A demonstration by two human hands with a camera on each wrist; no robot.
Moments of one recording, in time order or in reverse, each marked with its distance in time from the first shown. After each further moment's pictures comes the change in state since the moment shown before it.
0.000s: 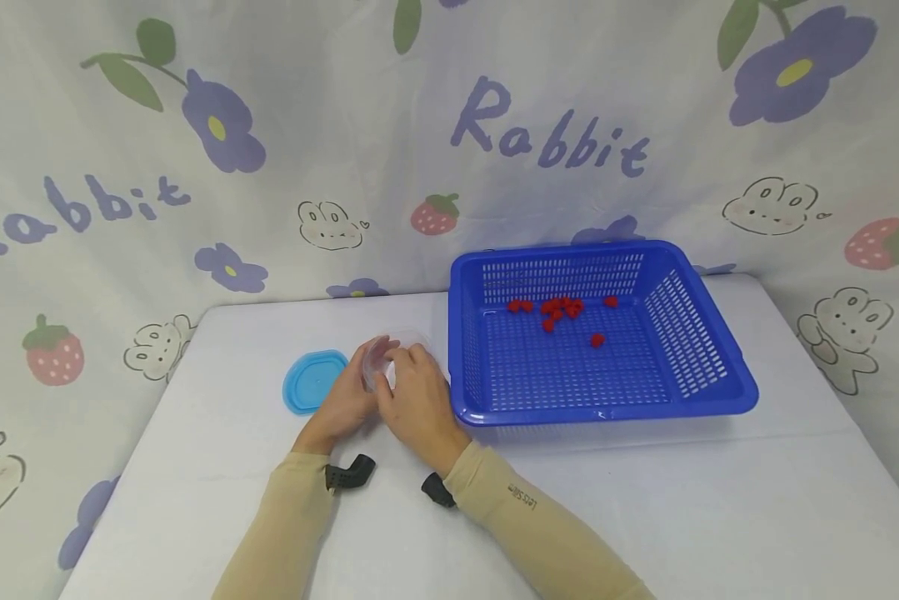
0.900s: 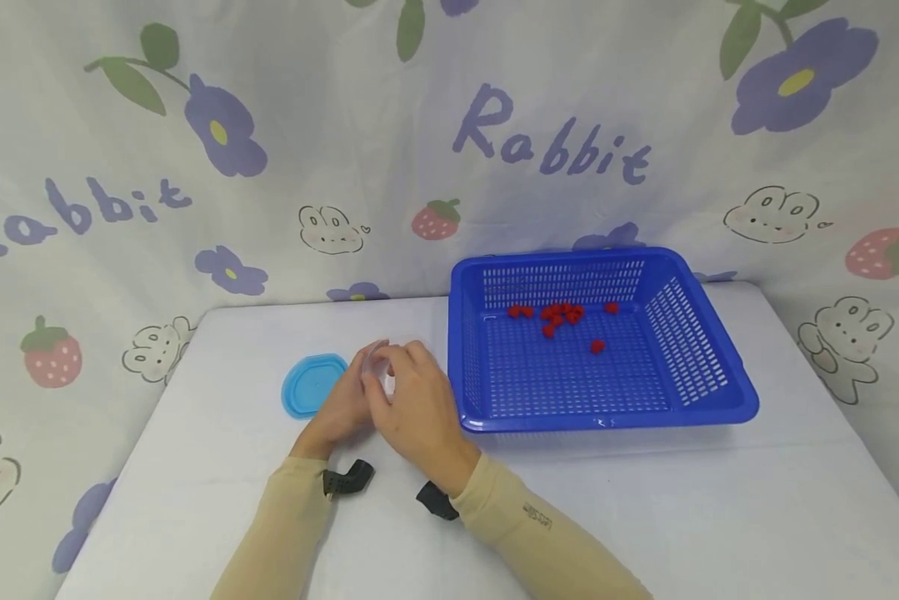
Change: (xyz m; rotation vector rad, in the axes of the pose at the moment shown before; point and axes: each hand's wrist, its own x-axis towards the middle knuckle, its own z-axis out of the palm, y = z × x) left_hand -0.002 0.001 -0.002 0.041 0.005 -0.007; right_hand 0.002 -0.025 -0.045 0.175 0.021 -0.006
